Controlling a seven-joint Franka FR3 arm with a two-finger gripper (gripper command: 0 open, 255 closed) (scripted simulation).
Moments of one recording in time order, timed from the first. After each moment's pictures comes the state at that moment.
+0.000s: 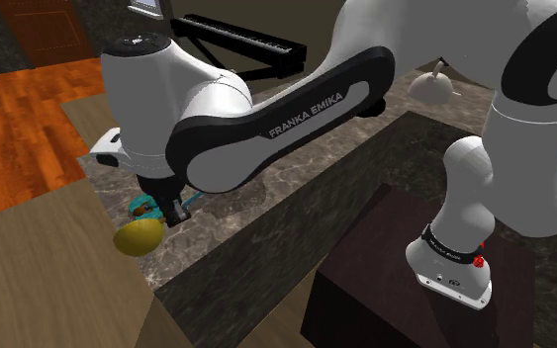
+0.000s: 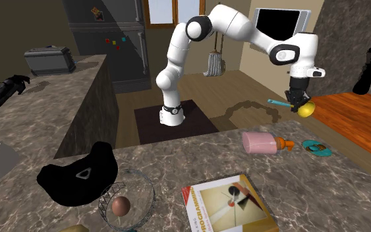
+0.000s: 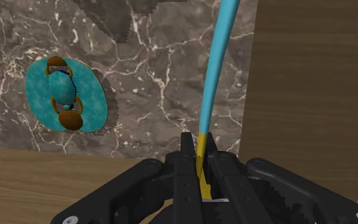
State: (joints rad) arm 0.87 0.33 -0.07 -1.67 -0.07 2.17 -0.61
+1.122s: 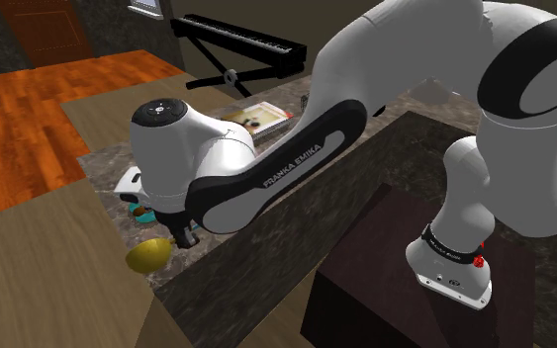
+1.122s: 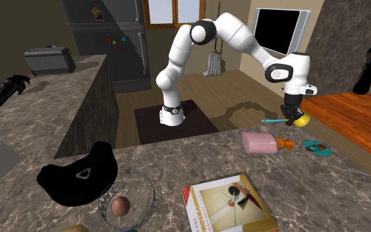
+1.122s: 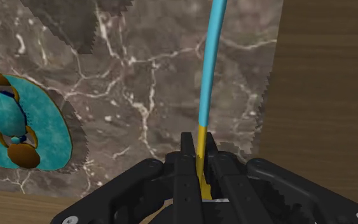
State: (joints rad) arm 0.87 0.41 -0.07 -1.77 -0.08 2.35 -0.60
